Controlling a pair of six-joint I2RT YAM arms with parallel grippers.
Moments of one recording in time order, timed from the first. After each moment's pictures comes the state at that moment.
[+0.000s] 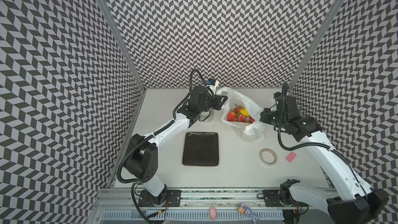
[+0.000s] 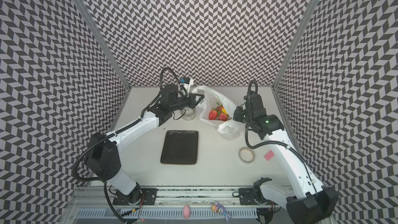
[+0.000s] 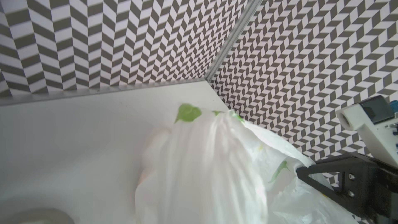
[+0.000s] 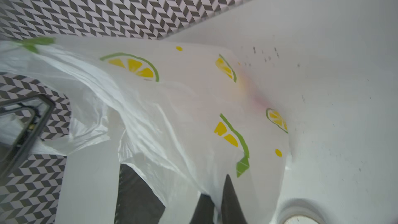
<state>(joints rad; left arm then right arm) -0.59 1.61 1.27 0.09 0.42 -0.46 0.32 1.11 1.19 -0.84 0.02 0.56</state>
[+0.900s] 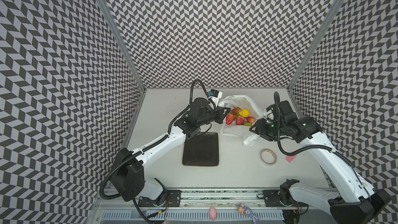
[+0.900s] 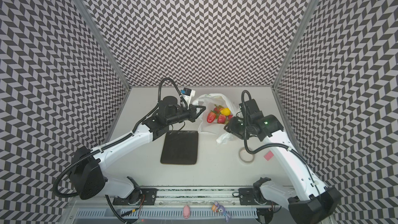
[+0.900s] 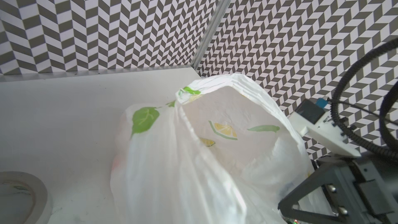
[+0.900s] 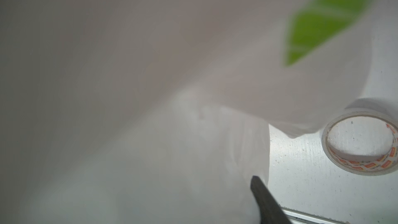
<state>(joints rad) -0.70 1.44 1.12 0.08 0.31 -0.46 0.39 1.12 1.19 -1.09 -0.26 0.80</state>
